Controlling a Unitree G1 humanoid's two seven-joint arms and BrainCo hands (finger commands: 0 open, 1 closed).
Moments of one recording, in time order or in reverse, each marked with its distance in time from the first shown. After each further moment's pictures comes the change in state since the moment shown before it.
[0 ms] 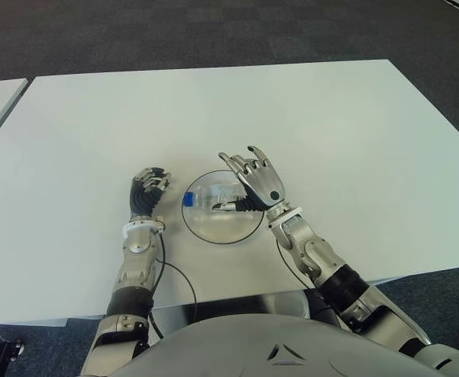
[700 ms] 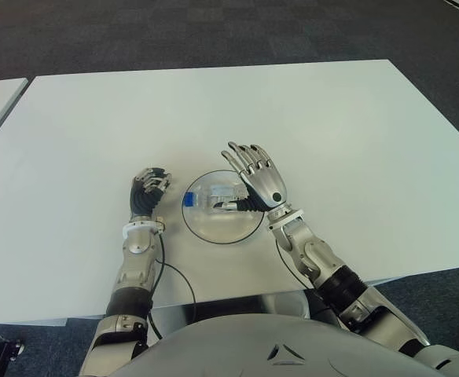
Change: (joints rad) left arm 0.003 0.009 -0.014 0.005 0.007 -0.012 0.000; right arm 0.009 0.011 -0.020 0.037 0.044 -0.026 -0.127
